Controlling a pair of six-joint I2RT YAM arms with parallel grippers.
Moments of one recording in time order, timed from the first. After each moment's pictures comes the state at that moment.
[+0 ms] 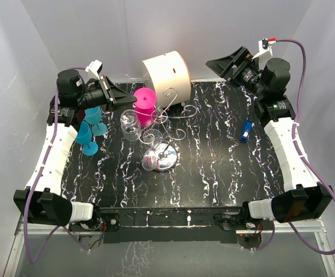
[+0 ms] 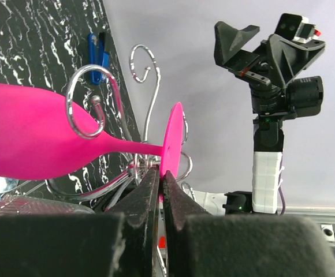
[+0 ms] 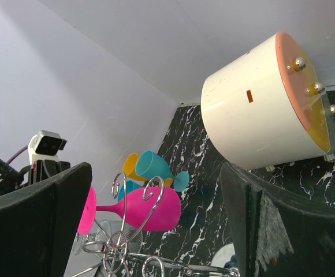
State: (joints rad) left arm -0.10 1.31 1.41 -0.37 0.94 -0.96; right arm 0.09 1.33 1.46 -0.09 -0.49 0.82
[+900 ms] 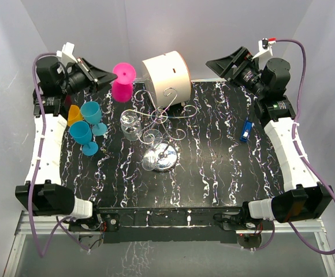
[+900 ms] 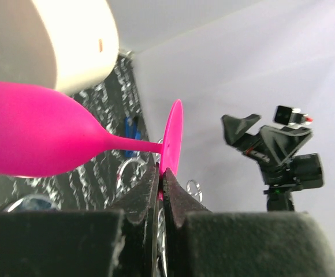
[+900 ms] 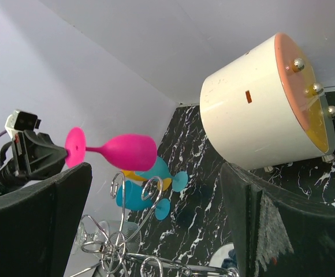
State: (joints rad) left arm 0.04 1.39 1.59 -0.44 0.78 -0.89; right arm 0.09 1.33 1.46 -0.09 -0.49 0.81
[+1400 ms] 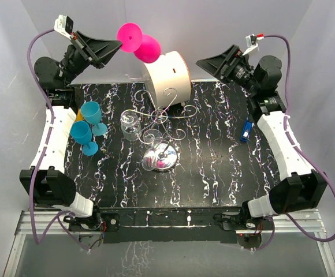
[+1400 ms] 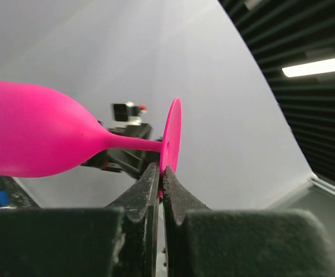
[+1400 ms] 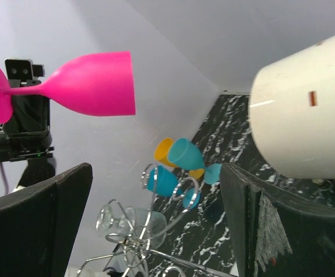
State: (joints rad) left arm -0.01 1.50 1.60 0.51 0.86 -1.57; right arm 0.12 1.40 1.46 0.07 -0.64 0.89
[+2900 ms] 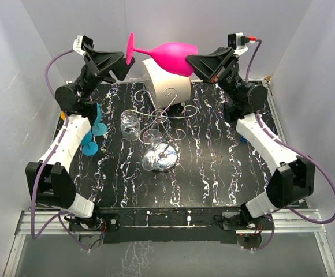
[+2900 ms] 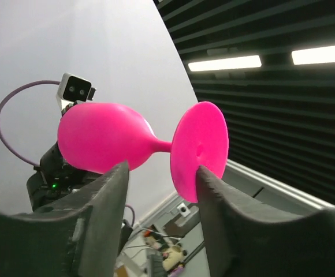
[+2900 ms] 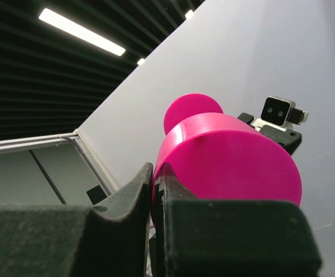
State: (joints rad) left arm -0.15 1.49 1.33 1.15 0.73 -2.07; right arm 0.35 1.51 1.37 1.14 -0.59 1.62
